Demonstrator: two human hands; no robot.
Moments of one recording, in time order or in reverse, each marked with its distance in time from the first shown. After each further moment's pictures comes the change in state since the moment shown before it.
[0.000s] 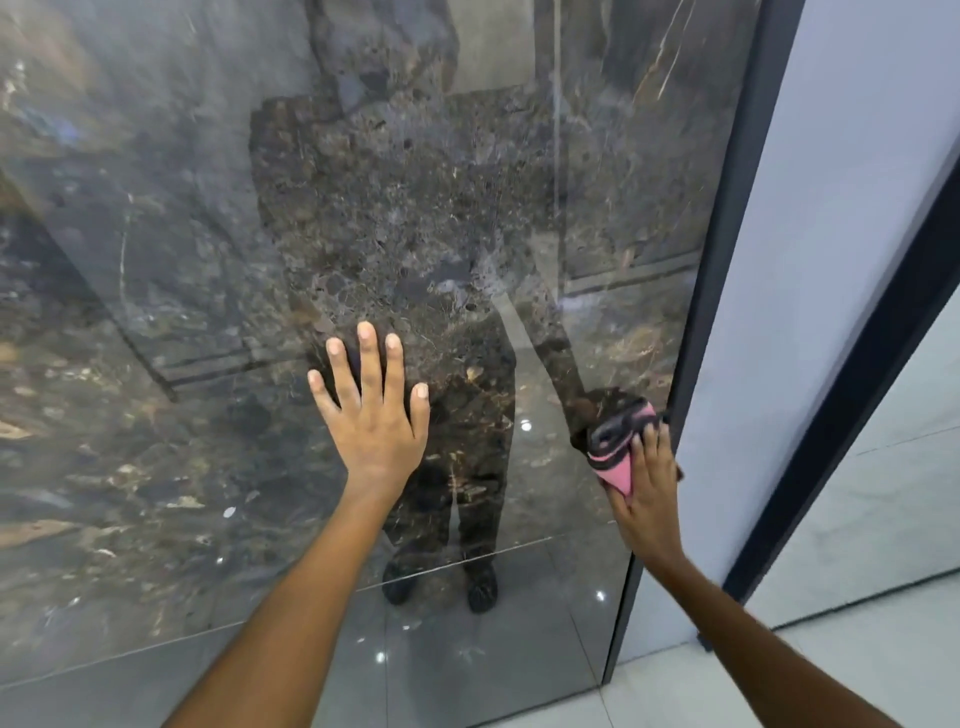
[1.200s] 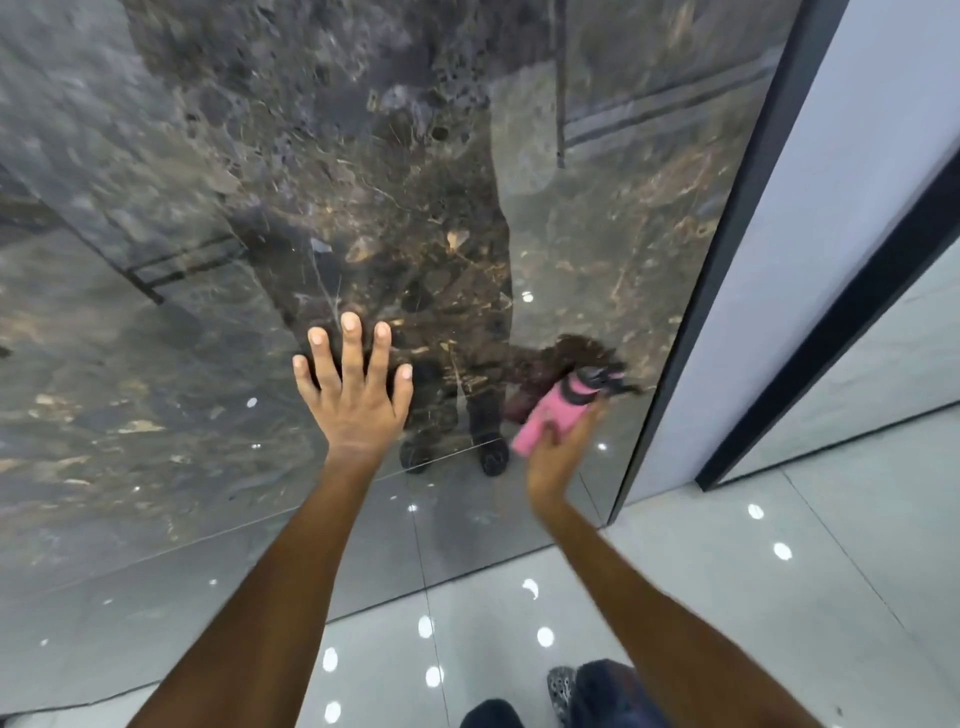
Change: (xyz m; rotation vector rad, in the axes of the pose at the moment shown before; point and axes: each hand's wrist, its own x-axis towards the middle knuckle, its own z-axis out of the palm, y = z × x) left_hand -0.109 -0.032 0.012 0.075 -0.058 0.164; right_hand -0.089 -0.101 0.104 0.572 0.180 0.938
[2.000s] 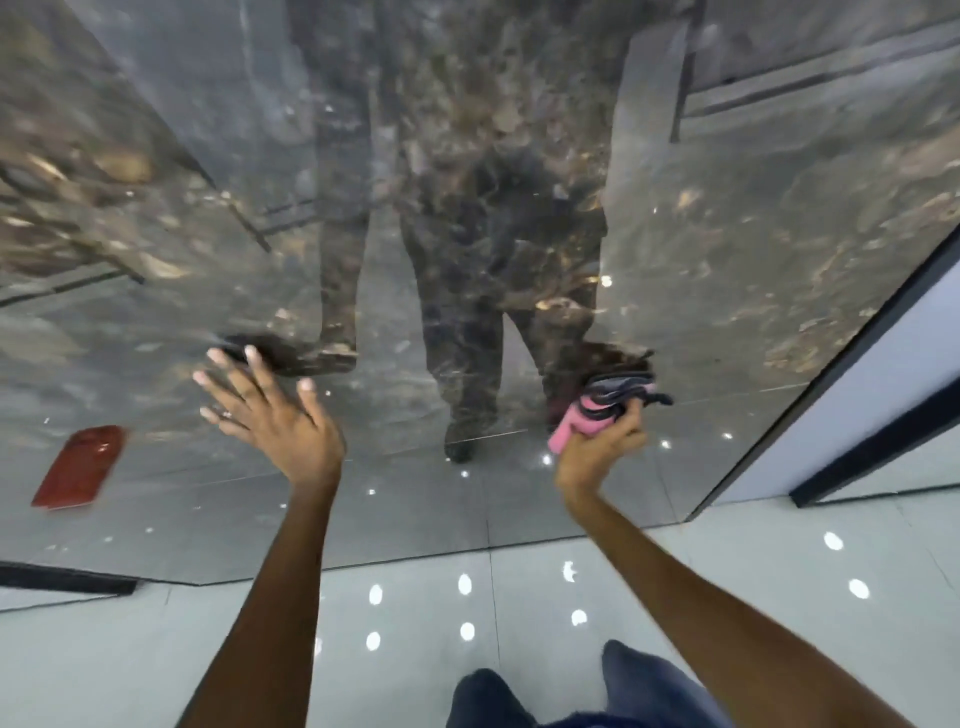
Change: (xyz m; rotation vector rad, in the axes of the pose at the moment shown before) left_hand -0.072 -0.174 -0.094 -0.001 -0.189 -0.636; right_hand -0.092 -0.026 0.074 -0.077 0.092 0.002
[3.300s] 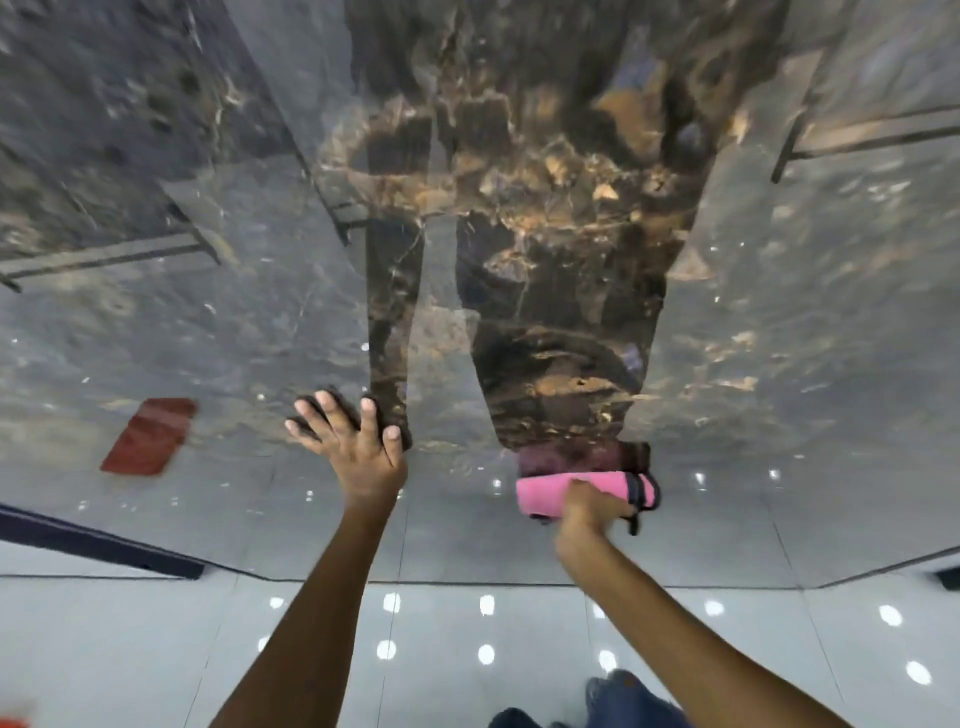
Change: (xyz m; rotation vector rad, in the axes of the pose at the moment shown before) left_hand 0.080 -0.282 -0.019 -0.049 0.086 0.302; right_hand -0.256 -0.038 0.205 0.096 -0.064 0.851
